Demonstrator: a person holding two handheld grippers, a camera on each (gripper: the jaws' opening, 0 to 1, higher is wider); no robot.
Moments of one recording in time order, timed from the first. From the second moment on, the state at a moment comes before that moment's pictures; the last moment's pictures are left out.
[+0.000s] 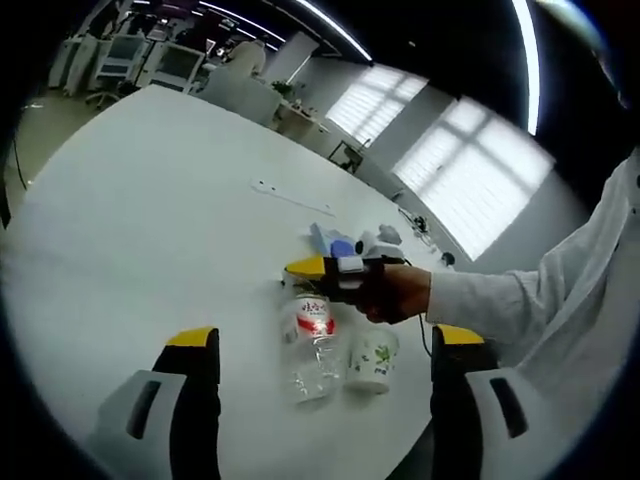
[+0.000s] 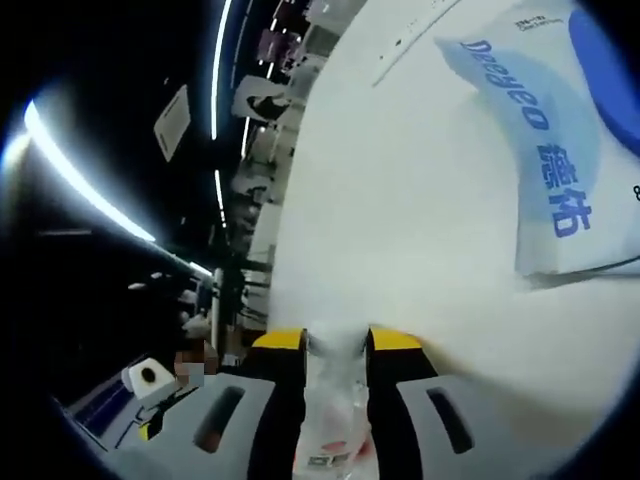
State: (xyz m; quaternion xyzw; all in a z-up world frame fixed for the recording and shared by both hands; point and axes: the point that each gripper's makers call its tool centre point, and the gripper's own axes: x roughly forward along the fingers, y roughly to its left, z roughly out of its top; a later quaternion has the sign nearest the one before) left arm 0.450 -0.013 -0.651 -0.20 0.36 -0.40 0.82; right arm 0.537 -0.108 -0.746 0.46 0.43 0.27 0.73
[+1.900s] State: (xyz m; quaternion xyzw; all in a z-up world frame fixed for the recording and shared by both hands) left arm 0.478 -0.092 -0.692 -0.08 0.31 -0.60 0.73; right arm 0.521 -0.062 -0.622 0.11 0.25 0.49 0.83
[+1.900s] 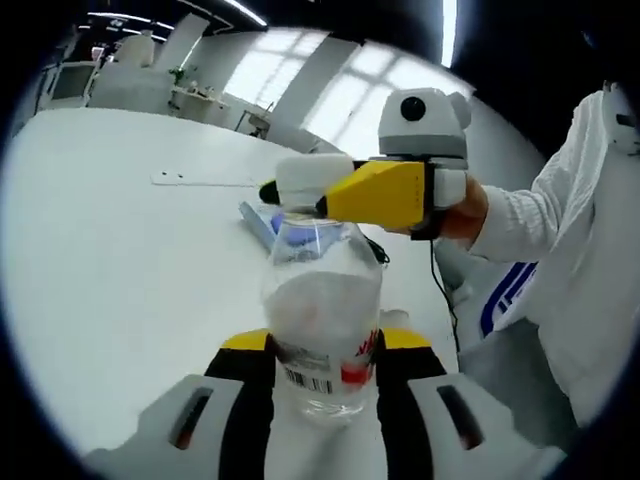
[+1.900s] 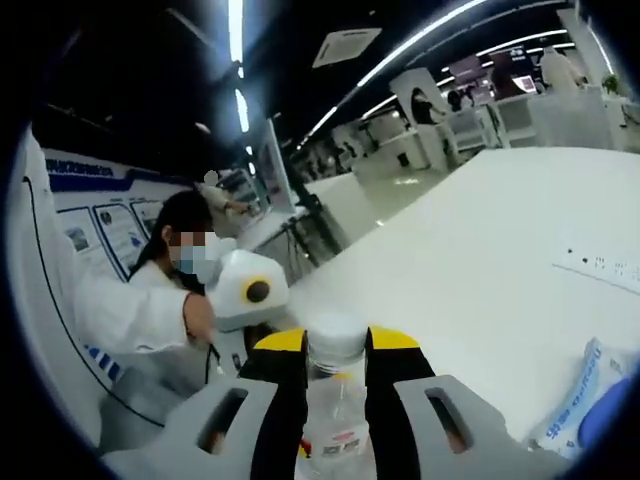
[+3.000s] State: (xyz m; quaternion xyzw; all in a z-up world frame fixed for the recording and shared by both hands) left arm 0.586 -0.133 -0.667 0.05 0.17 -0.61 0.77; right arm 0.587 -0.102 -0.587 -0.10 0.11 0.46 0.87
